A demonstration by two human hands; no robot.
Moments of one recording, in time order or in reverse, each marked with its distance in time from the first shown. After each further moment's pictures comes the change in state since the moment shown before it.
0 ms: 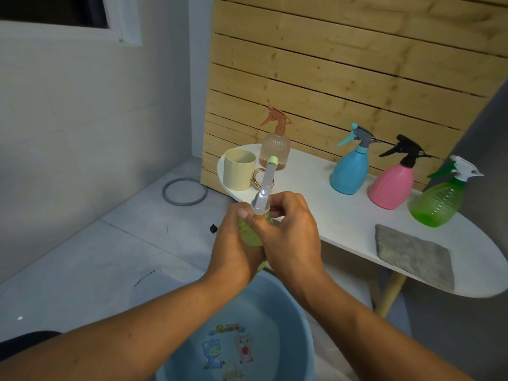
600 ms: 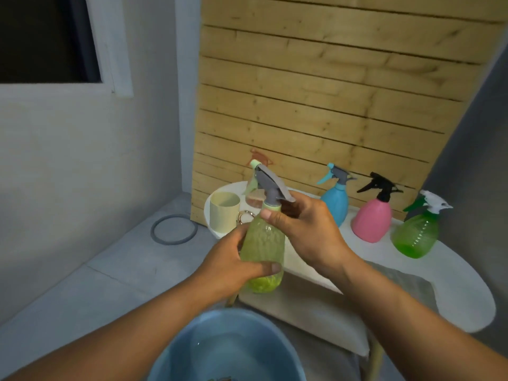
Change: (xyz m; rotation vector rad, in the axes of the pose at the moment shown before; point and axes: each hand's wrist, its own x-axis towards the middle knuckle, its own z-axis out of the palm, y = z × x) left_hand 0.034 0.037 0.007 1.033 -0.185 0.213; right_hand 0.077 -0.020 -0.073 0.302 -0.195 -0.083
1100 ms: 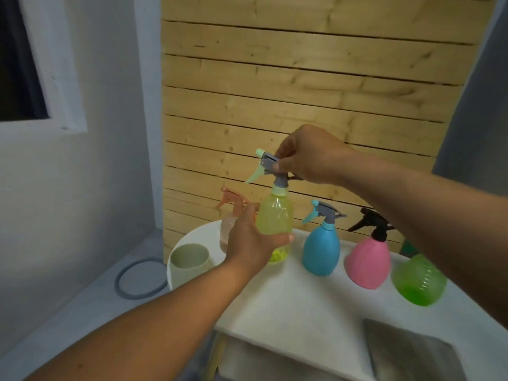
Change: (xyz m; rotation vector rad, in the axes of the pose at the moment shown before) left_hand 0.200 0.033 0.055 0.009 0.211 0.151; right_hand 0.196 -0.059 -0.100 -0.859 -0.042 0.009
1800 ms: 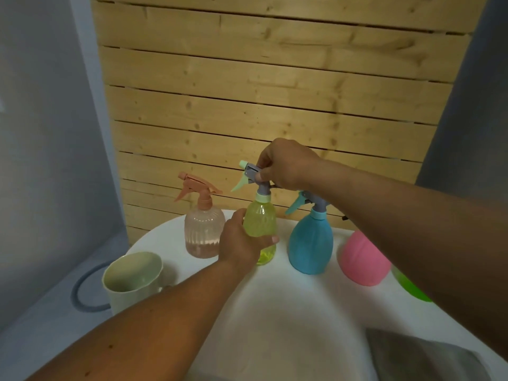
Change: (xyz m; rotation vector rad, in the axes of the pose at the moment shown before) left_hand 0.076 -0.097 0.075 -0.014 -0.060 -0.133; right_hand 0.075 0.097 0.089 -0.118 -0.095 0.050
